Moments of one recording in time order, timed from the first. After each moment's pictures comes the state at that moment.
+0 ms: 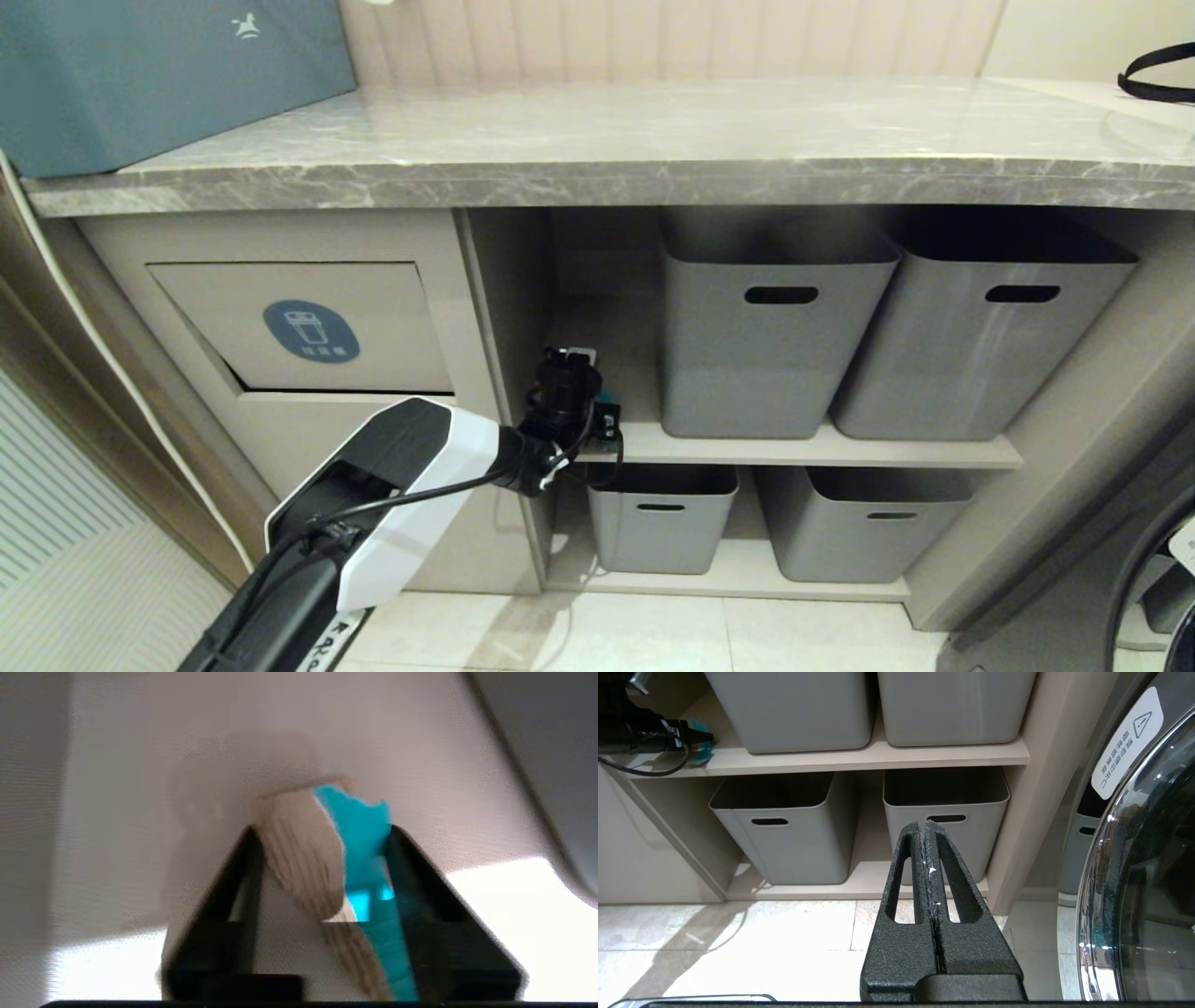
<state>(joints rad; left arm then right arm) -0.54 2.72 -1.94 -0.47 0.19 -0.09 0.00 0.00 0.00 -0.01 -0.04 0.05</state>
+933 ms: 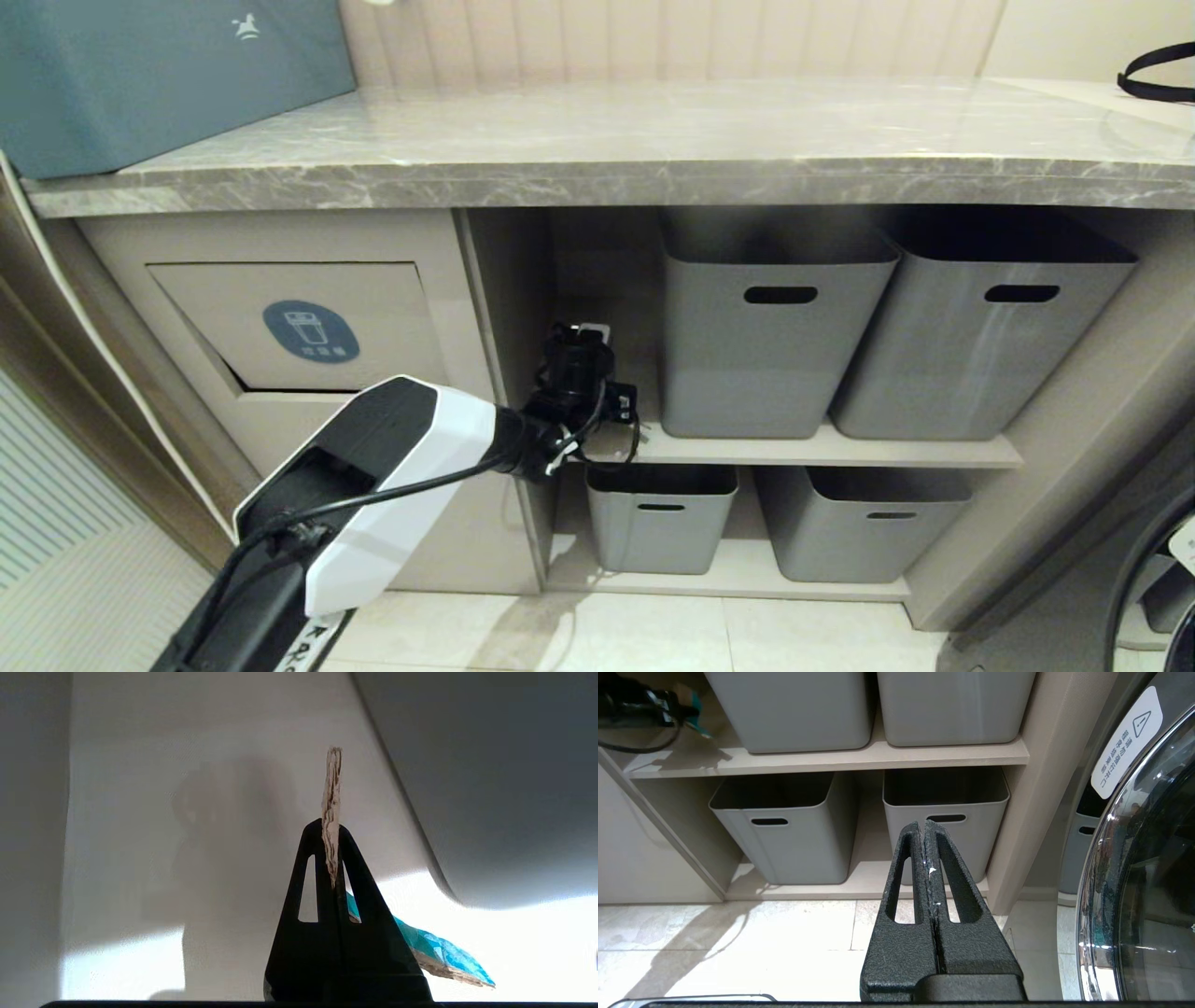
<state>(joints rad) -0.57 2.61 -1.88 -0.47 0.18 -0.09 0.00 0.00 0.00 0.00 -0.04 0.05</state>
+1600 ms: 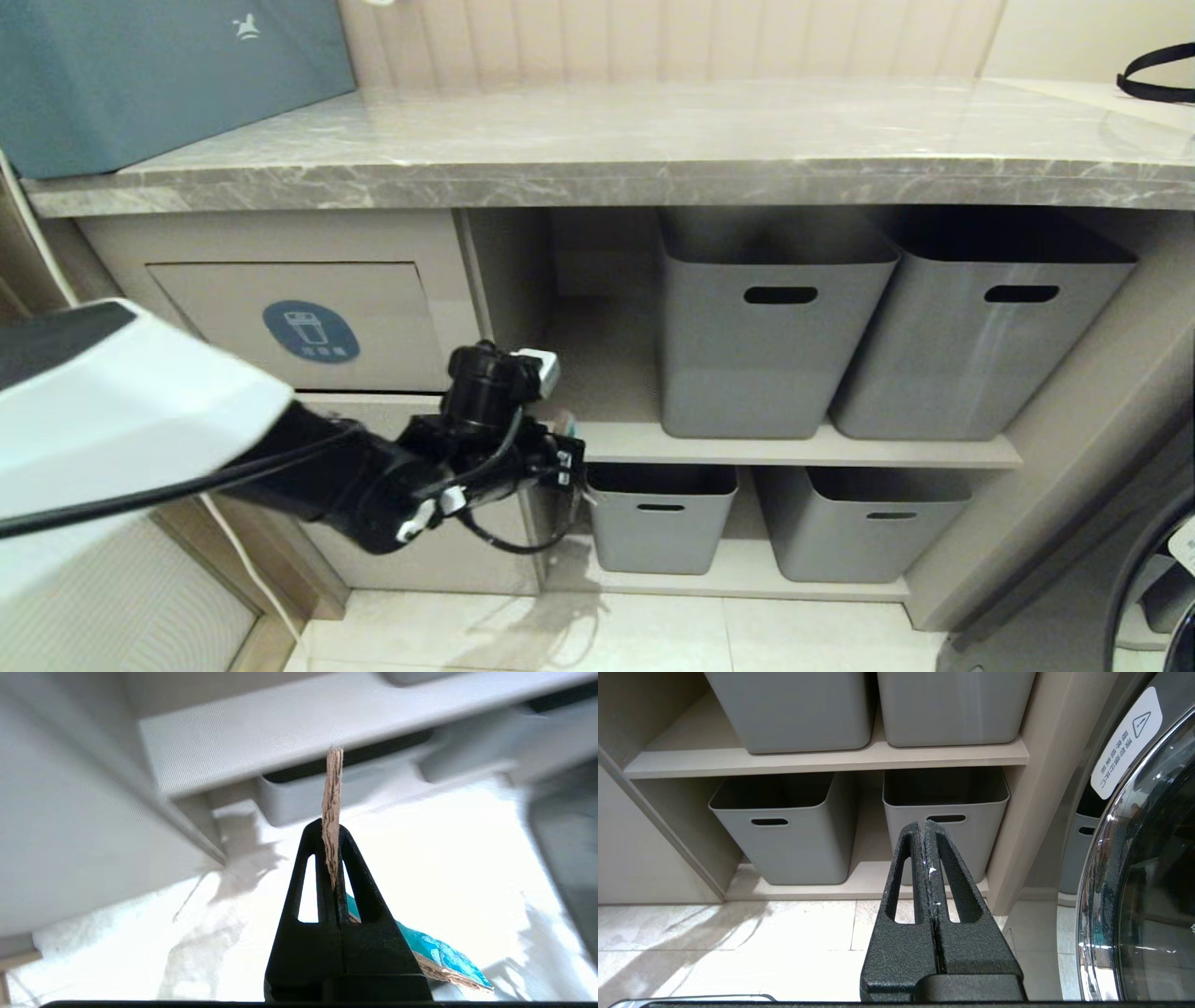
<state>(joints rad) -0.60 2.00 -1.02 -0.48 0.09 -0.11 0.00 0.00 0.00 -0.01 -0.04 0.05</state>
